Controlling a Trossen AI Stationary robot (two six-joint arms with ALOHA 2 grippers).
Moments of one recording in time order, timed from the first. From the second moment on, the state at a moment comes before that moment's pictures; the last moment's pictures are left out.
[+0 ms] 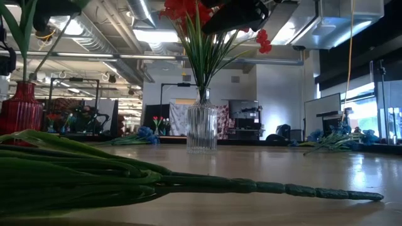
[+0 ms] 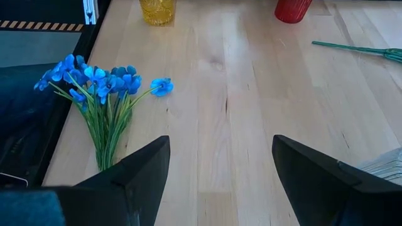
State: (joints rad) left arm -0.90 0.35 0.83 -1.22 -1.31 -1.00; right arm 0.45 1.74 1.29 -0.24 0.35 0.28
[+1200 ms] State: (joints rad) left arm -0.90 0.35 1.06 -1.46 -0.52 -1.18; right arm 0.45 1.74 1.29 -0.24 0.29 0.27
